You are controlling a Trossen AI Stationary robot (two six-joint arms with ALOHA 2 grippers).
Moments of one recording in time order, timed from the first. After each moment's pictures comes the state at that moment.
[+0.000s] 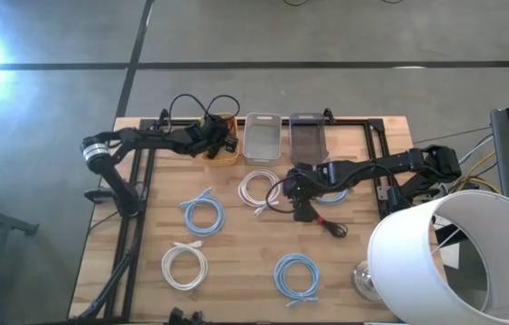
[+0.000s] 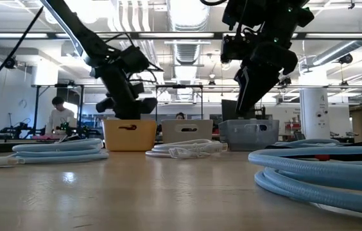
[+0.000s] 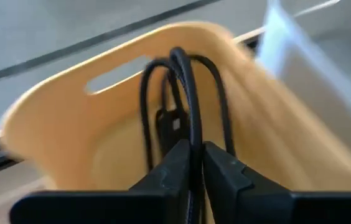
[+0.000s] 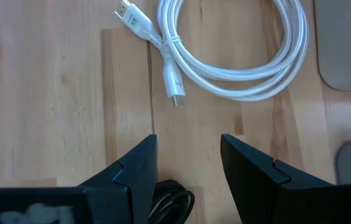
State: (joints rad) left arm 0.57 1.64 0.90 -0.04 -0.44 -0.38; right arm -0.01 1.56 1.02 -0.57 0.08 0.05
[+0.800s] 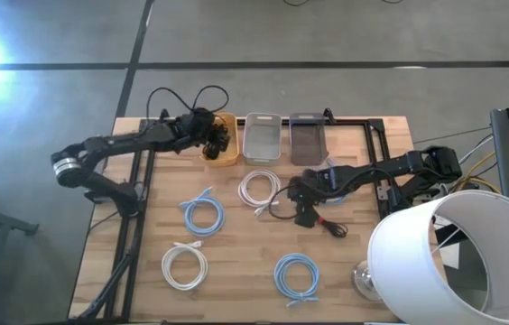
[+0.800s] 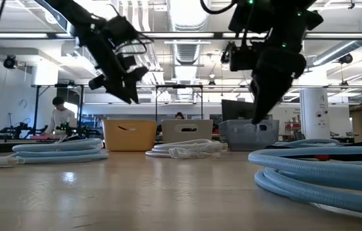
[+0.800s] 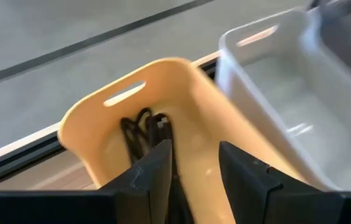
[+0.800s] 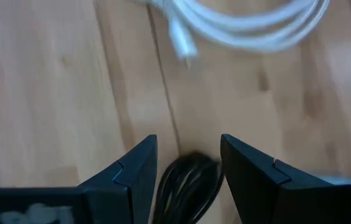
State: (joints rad) left arm 0.55 1.36 0.92 -0.27 -0.33 -0.36; right arm 0.03 1.56 0.96 -0.60 0.07 0.27
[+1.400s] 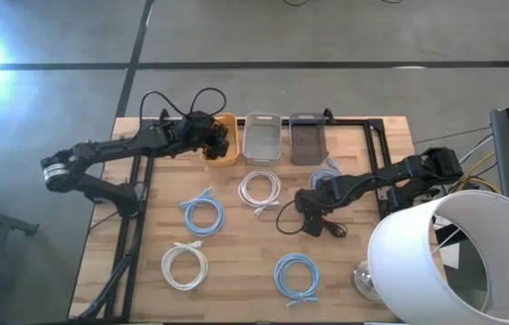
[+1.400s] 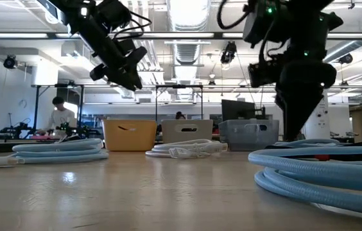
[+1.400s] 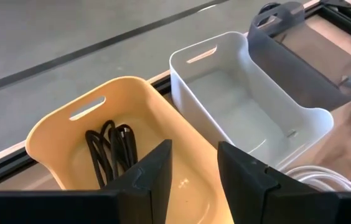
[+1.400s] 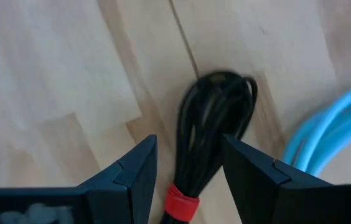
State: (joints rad) left arm 0.48 1.26 0.91 -0.27 -0.30 -0.36; right arm 0.11 1.56 0.88 -0.67 0.06 0.51
